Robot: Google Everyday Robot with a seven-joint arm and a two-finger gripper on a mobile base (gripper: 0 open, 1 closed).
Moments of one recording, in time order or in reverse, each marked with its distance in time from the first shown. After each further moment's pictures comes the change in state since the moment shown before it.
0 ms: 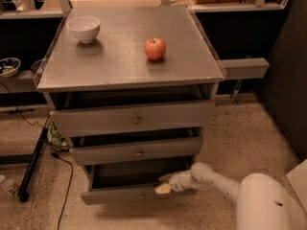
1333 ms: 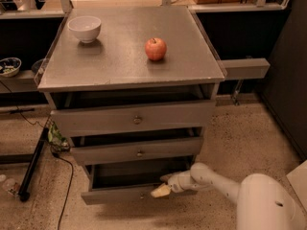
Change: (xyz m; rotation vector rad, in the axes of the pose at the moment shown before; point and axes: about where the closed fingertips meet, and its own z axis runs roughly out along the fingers) arm 0.000 0.000 0.000 0.000 0.000 0.000
